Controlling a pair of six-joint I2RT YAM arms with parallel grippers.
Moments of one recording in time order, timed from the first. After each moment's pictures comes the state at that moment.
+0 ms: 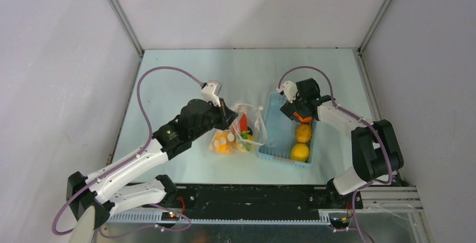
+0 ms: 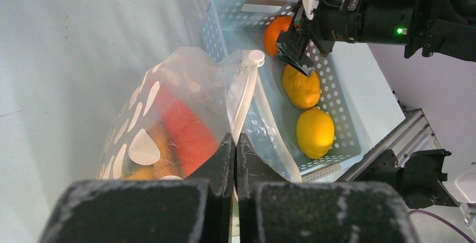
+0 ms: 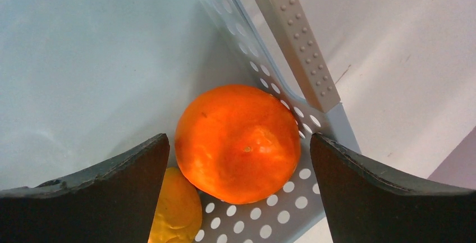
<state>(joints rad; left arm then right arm) -0.82 0.98 0.82 -0.18 -0.10 -0.54 0.34 1.54 0.94 -0.33 0.08 -0.55</state>
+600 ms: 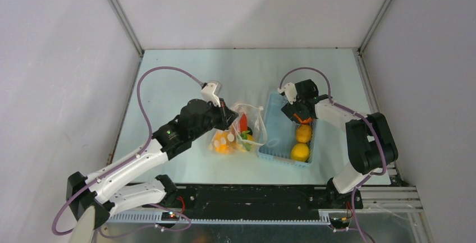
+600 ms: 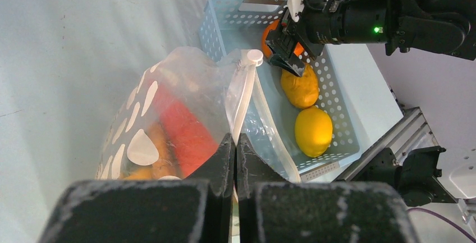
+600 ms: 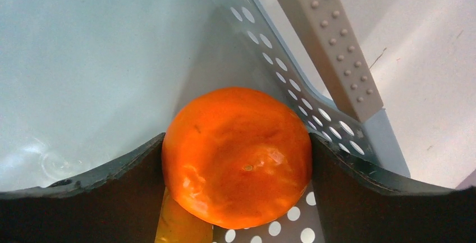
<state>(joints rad) -0.82 0.98 0.82 -0.18 -0.09 -0.54 0.33 1.62 0.95 -0.34 0.09 -0.48</state>
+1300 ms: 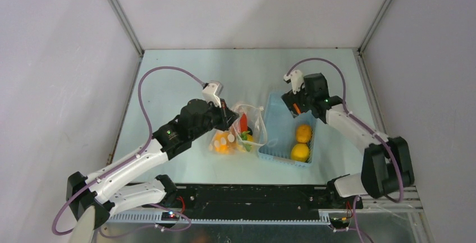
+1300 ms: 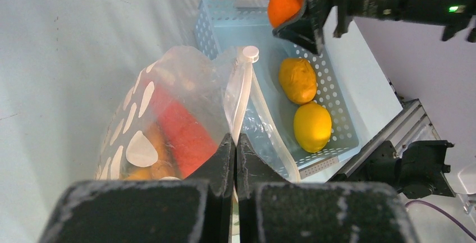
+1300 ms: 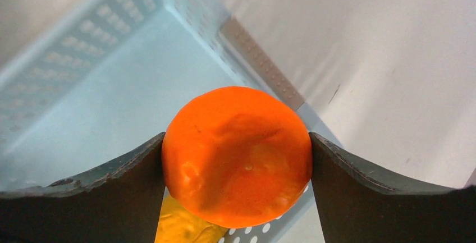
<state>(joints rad) -0.82 0.98 0.82 -0.18 -0.07 -0.52 0.33 1.43 0.95 -0.31 -0.01 -0.36</state>
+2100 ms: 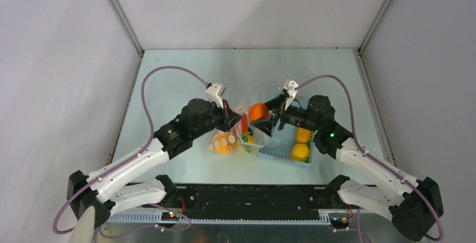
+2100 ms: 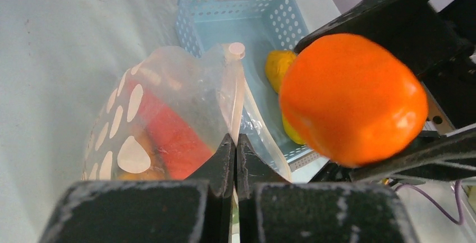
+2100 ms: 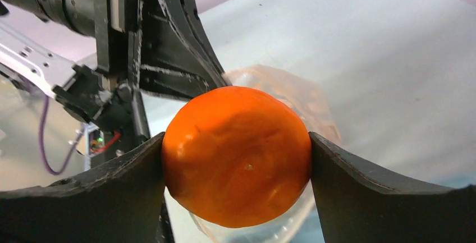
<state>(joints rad) -0.82 0.99 0.82 -0.16 -0.01 -0.51 0.62 0.97 0.71 0.18 -0.53 0.15</state>
